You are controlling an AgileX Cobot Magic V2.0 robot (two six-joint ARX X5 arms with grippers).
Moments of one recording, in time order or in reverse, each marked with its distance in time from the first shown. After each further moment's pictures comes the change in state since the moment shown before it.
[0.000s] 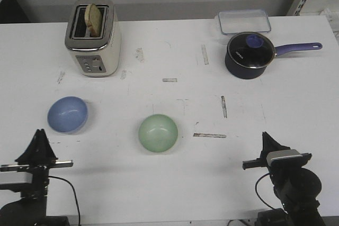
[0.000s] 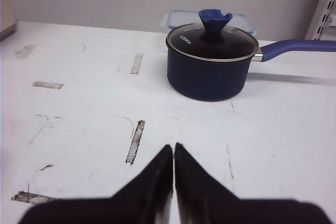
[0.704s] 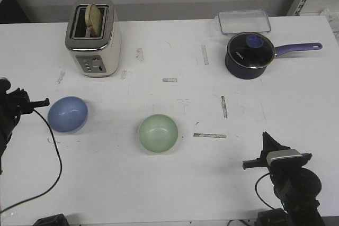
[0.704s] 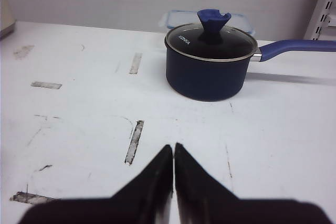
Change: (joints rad) left arm 0.256 0.979 0.976 -0.859 0.079 0.091; right arm 0.000 0.000 0.000 0.000 0.003 0.000
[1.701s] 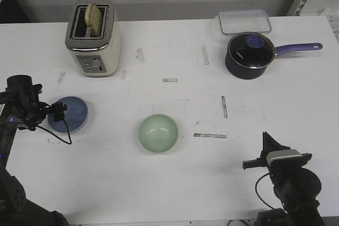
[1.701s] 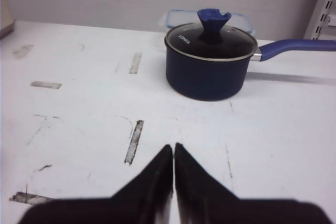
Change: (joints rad) left arm 0.059 0.583 -0.001 -0.149 0.051 -0.058; right arm 0.000 0.000 0.000 0.000 0.002 0.000
